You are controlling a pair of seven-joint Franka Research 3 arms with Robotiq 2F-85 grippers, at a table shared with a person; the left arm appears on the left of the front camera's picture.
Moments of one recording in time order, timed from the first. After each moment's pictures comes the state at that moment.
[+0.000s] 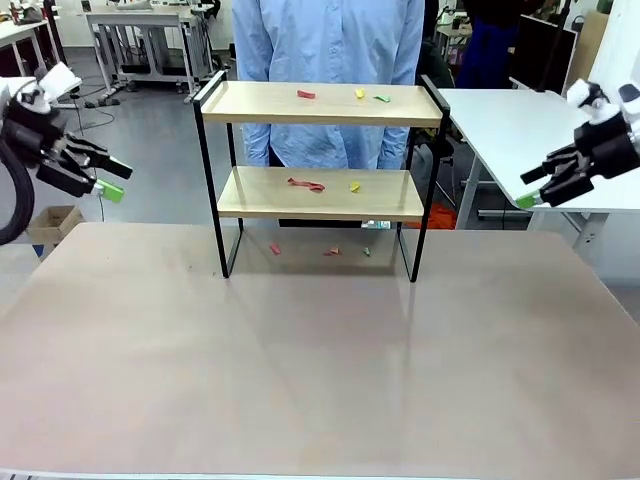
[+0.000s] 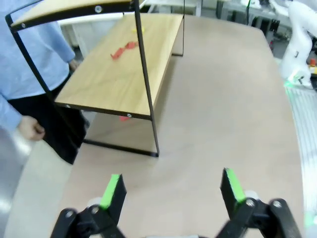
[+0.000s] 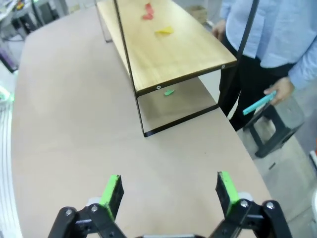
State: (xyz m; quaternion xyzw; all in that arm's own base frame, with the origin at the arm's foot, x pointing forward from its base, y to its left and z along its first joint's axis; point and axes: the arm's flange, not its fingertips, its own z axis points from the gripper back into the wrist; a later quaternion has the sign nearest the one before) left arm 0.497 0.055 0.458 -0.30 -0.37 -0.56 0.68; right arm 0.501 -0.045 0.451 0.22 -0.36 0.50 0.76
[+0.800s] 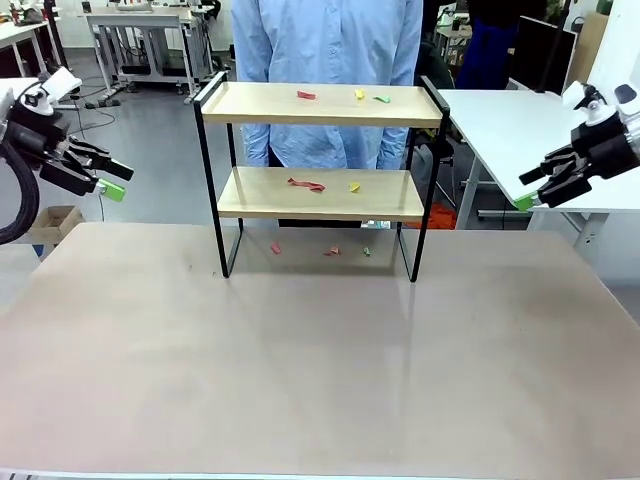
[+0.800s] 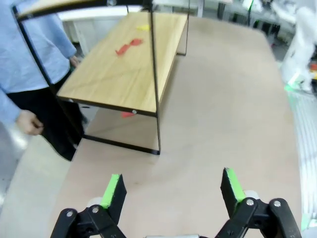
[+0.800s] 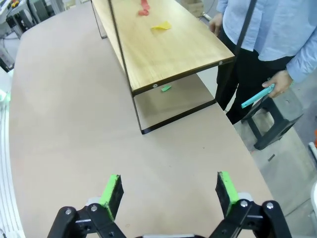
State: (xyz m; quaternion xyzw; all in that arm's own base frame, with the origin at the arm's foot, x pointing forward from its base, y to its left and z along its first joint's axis) left arm 0.511 0.062 0.456 -0.32 -0.35 -0.54 0.70; right arm 0.505 -0.038 0.459 0.21 -0.34 0.48 0.78
